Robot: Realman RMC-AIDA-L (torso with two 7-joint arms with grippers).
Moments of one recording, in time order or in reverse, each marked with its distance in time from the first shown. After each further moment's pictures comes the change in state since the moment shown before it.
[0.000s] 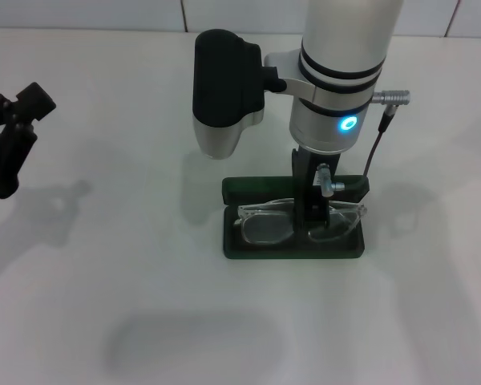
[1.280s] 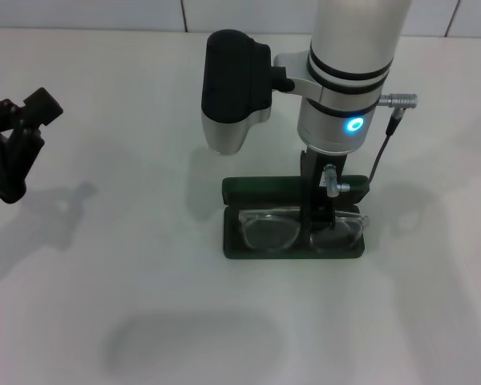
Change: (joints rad) left arm 0.002 -0.012 0.000 -0.006 0.008 0.001 0.012; right arm 0.002 0.000 0.000 0.050 0.013 0.011 0.002
